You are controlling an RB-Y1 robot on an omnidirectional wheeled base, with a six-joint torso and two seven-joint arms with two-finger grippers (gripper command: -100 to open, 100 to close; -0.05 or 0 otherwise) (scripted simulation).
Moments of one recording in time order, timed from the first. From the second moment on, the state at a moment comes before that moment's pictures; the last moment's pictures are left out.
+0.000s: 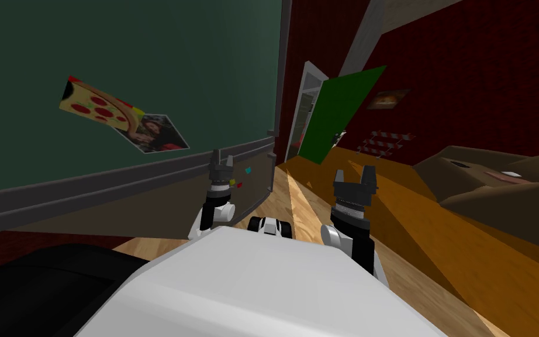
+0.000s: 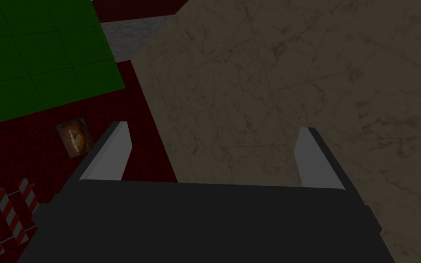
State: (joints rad) left arm 0.46 0.02 -0.04 -2.33 -0.04 -0.48 0.05; right arm 0.55 -0.01 -0.03 -2.39 0.01 -0.45 -0.06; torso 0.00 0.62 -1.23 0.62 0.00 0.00
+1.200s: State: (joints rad) left arm 0.41 0.14 -0.06 -2.35 -0.05 -0.26 0.09; right arm 0.55 -0.01 -0.03 -2.38 0.01 -0.45 -0.06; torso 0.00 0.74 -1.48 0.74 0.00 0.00
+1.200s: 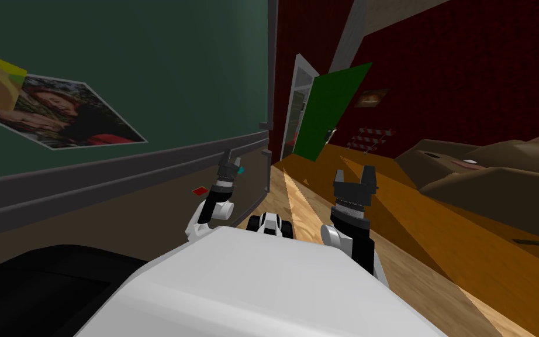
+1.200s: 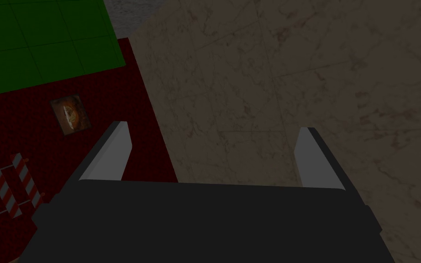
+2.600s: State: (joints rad) left arm 0.32 0.21 -0.09 -2.36 -0.06 0.11 0.16; right arm 0.55 -0.01 -0.03 -2.38 0.01 -0.45 -0.06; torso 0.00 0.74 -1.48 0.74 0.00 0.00
